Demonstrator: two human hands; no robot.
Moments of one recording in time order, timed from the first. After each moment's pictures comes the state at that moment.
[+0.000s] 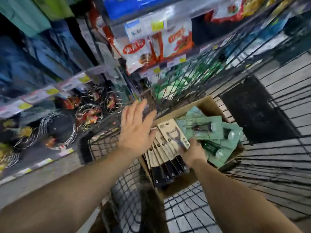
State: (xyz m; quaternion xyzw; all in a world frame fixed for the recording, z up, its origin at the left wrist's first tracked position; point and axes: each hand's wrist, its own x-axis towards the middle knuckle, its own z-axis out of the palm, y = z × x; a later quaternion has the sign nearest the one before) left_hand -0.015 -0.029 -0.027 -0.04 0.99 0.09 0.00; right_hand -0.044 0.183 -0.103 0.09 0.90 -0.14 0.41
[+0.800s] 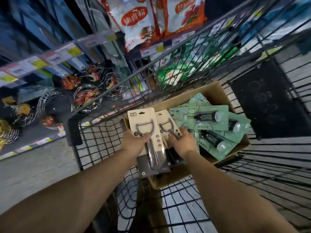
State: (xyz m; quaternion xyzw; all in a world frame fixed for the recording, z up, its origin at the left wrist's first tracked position) left_hand 0.031 0.011 -0.089 -0.55 0.60 0.55 0.16; right_hand -0.031 0.175 -0.134 0.11 0.85 -0.28 0.43
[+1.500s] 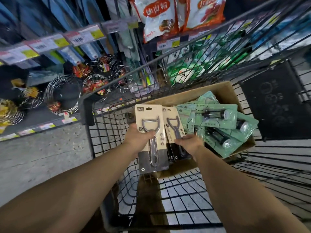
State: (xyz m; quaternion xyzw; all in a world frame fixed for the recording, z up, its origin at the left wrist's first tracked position) left_hand 0.066 0.002 -0.085 -0.51 0.61 0.59 0.17; right_hand -0.021 0.185 -0.129 0.14 0.81 -0.24 0.51
